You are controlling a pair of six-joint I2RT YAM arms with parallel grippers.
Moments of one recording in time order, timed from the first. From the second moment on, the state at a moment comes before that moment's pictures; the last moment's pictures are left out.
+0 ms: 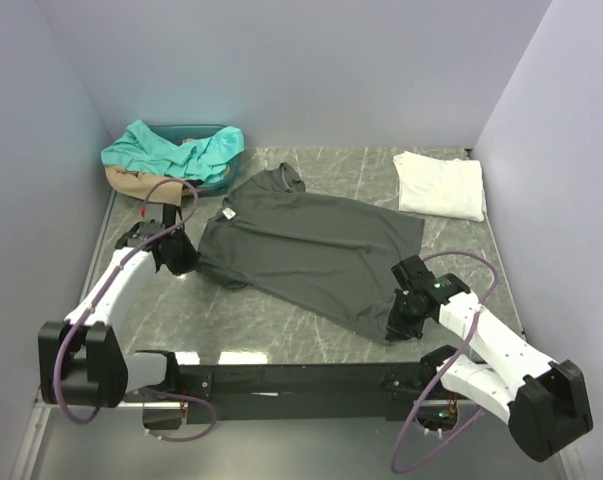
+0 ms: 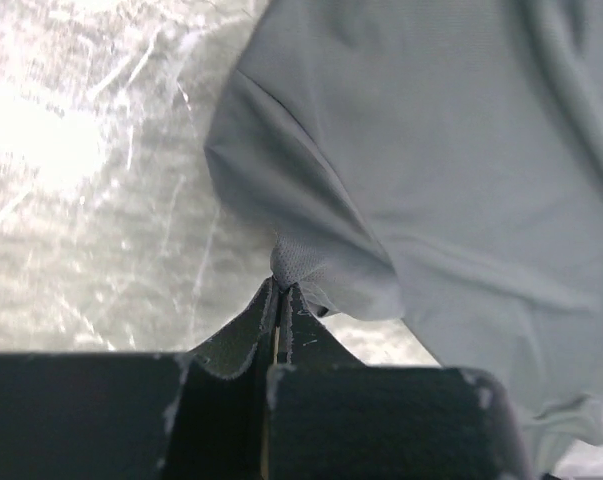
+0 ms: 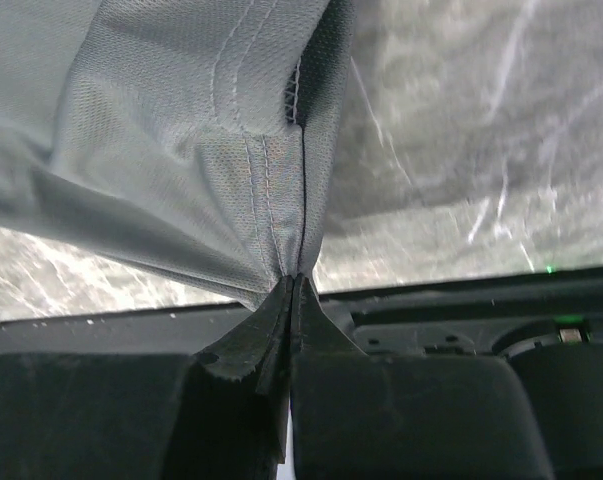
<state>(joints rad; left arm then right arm) -0.07 1.27 0.84 -0.63 0.05 -0.65 0.42 0.96 0.55 -0.97 -0.07 0.82</state>
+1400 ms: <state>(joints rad) -0.07 1.27 1.09 -0.73 0.15 -0.72 0.22 0.95 0.63 -1.02 -0.10 0.76</state>
